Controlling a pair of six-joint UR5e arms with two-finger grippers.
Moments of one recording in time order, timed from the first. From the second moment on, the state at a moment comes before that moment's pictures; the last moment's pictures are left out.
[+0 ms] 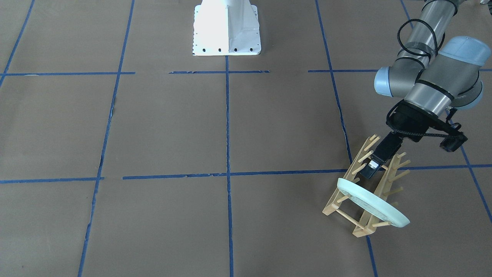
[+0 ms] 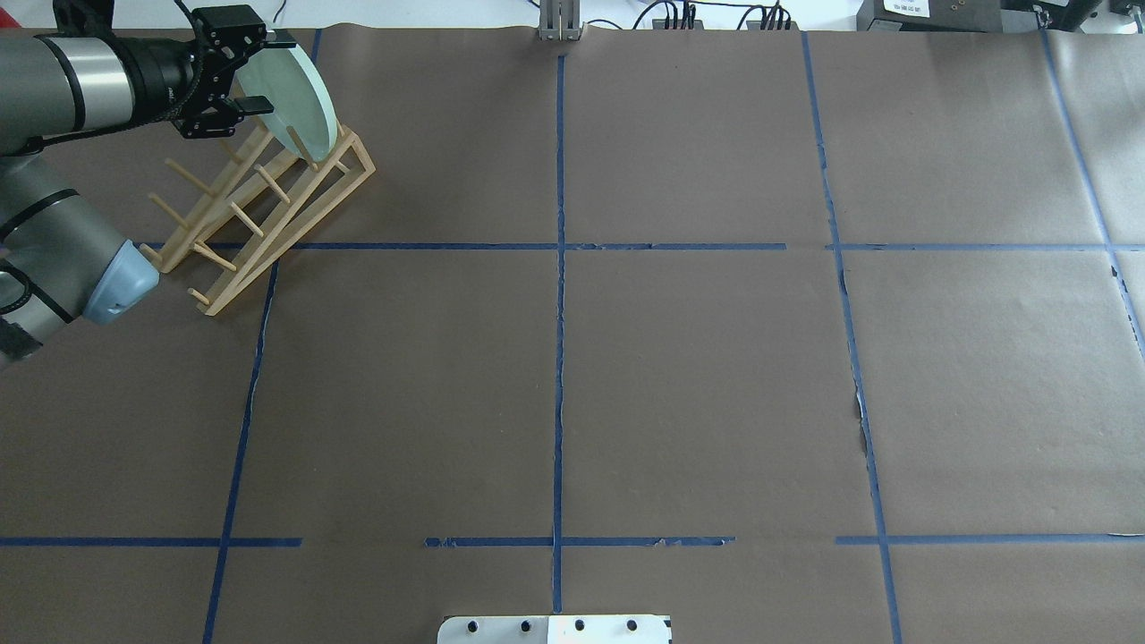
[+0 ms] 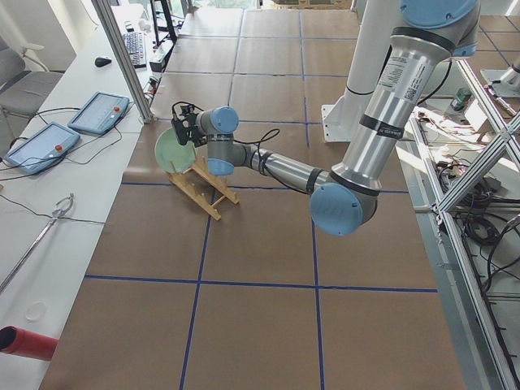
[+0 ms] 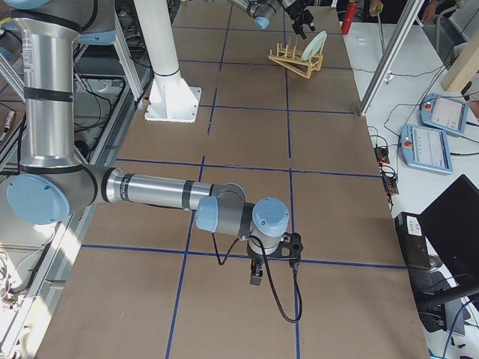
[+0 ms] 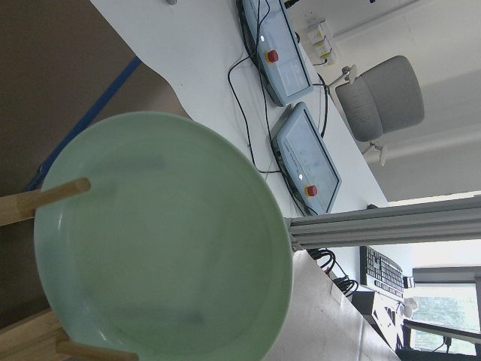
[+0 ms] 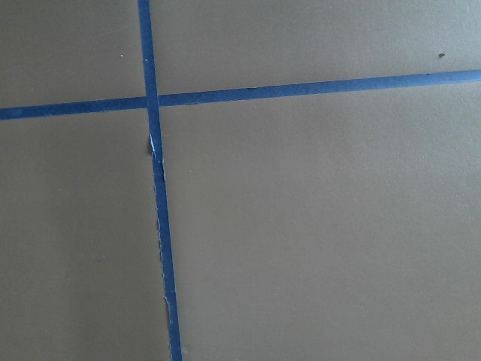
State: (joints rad) left arm -0.99 -1.99 -1.41 -2.84 -1.88 -1.89; right arm 1.62 -1.62 1.56 -1.62 2.32 -0.02
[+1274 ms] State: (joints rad) left arm -1.02 -2.03 -1.35 -2.83 -1.88 -1.86; right arm 1.62 -1.62 1.56 -1.62 2.32 -0.02
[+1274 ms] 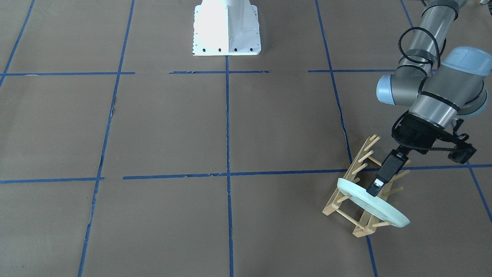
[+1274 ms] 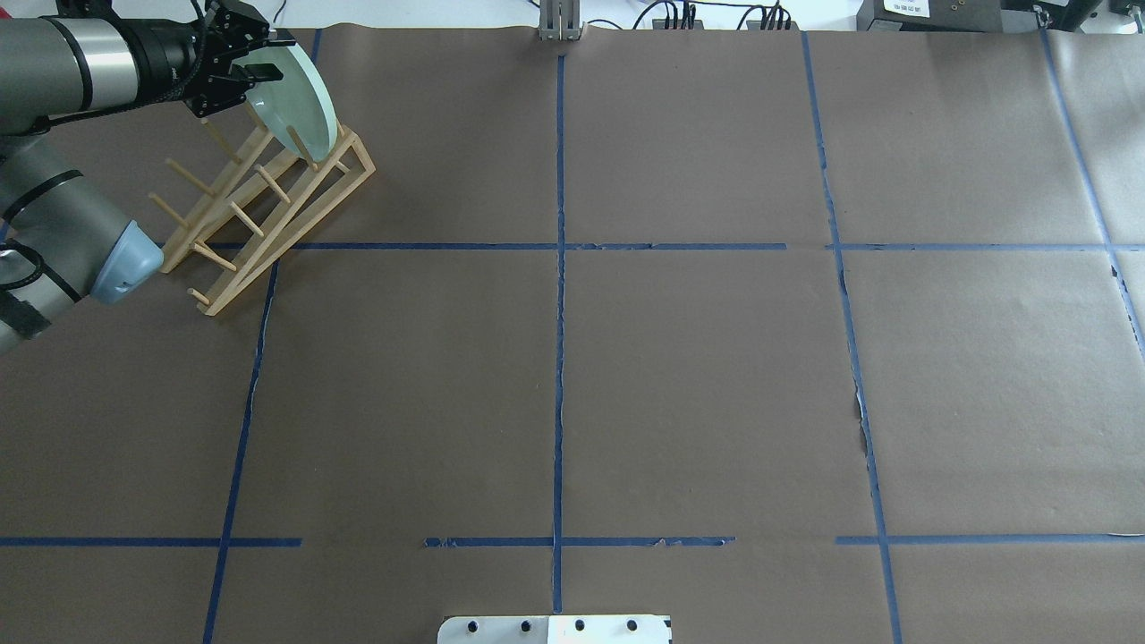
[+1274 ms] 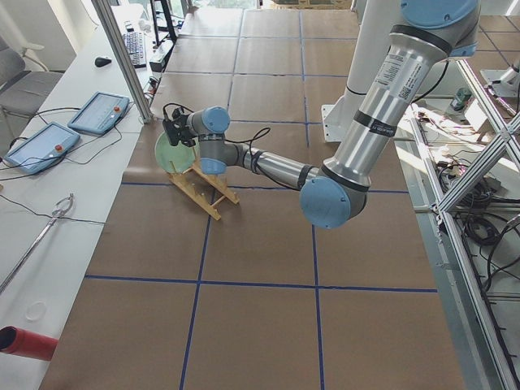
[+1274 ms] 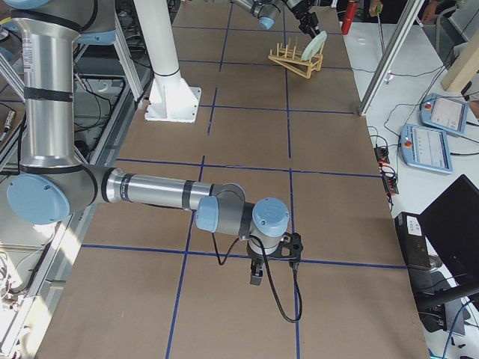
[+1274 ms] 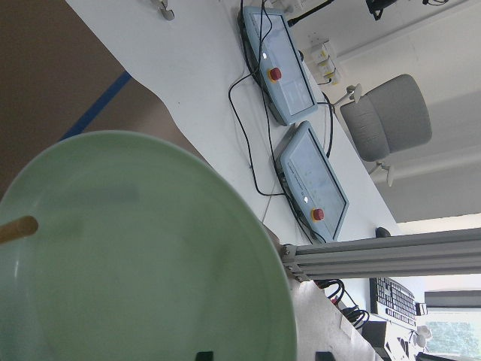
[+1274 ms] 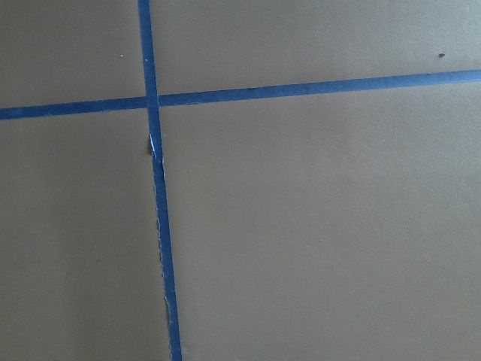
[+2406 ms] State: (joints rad) left arm -1.02 -2.05 -1.33 -2.81 -1.88 -1.86; right arm 1.62 -1.62 1.56 -1.62 2.32 -0.02
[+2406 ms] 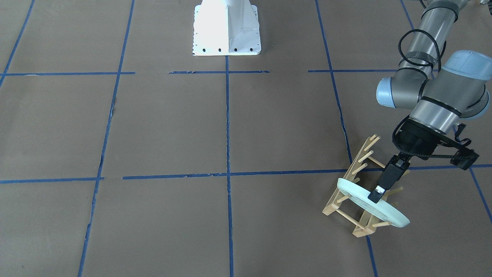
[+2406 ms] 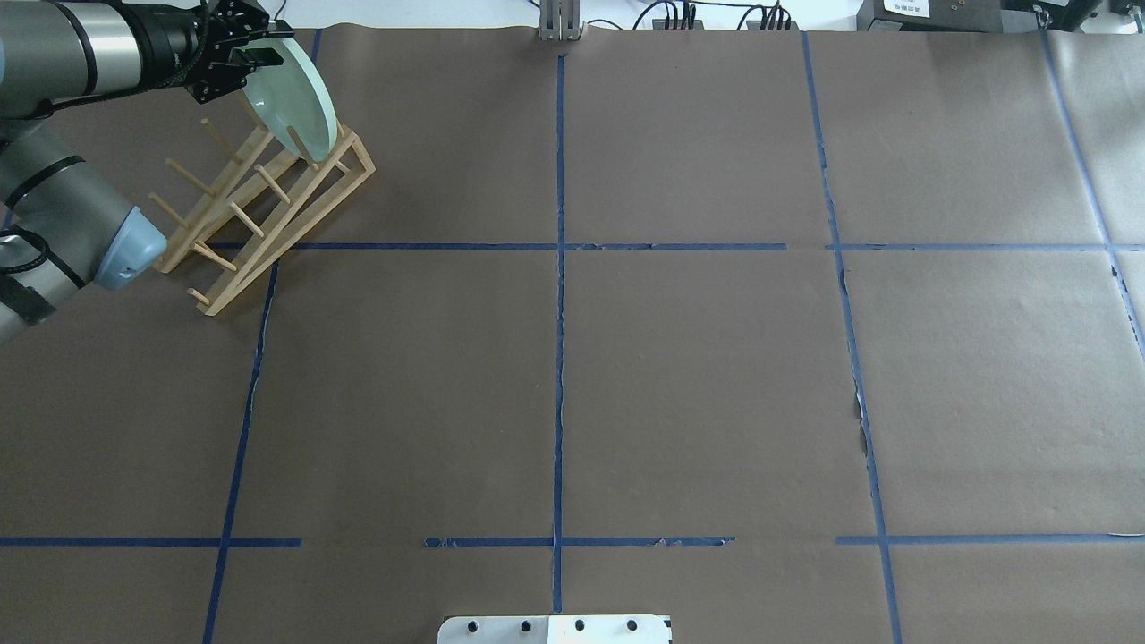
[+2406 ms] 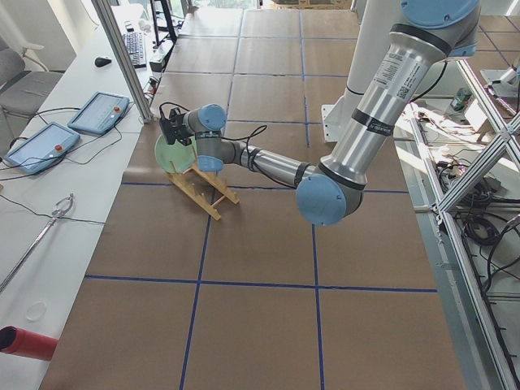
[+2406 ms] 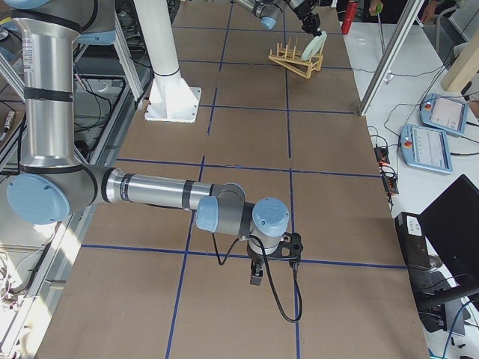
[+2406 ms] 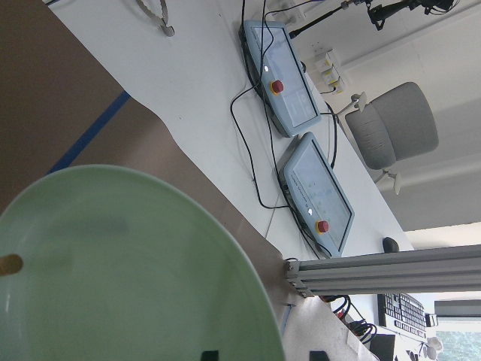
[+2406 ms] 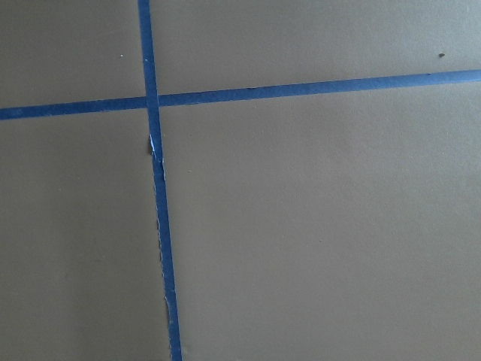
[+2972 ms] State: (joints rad) left arm -1.06 -2.05 -1.34 -2.81 -1.89 -1.86; right arm 1.62 -1.62 1.56 -1.62 2.32 -0.02
